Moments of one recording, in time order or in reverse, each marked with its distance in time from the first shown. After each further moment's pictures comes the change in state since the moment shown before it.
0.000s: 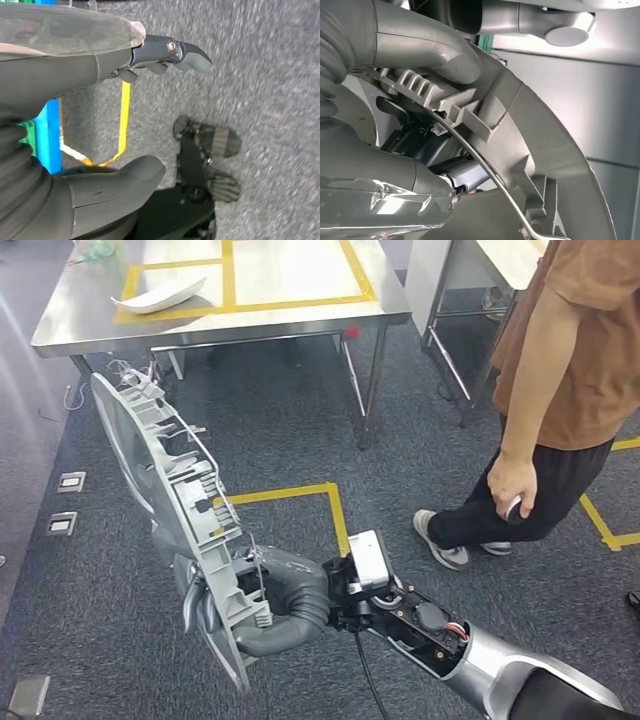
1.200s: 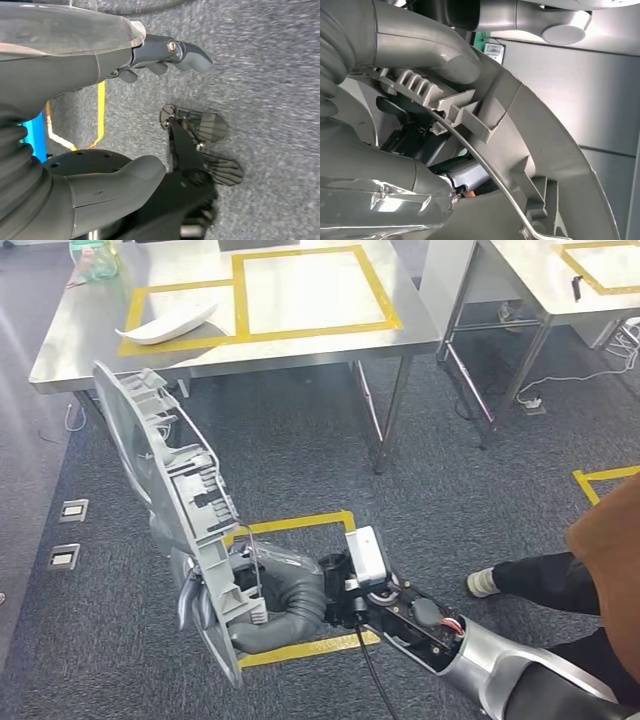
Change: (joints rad) left arm -0.005 -0.002 0.005 0.000 0.003 0.002 0.001; right arm -0.014 0.002 -0.001 0.001 -0.001 0.007 -0.006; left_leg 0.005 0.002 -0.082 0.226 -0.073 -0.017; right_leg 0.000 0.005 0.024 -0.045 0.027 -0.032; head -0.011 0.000
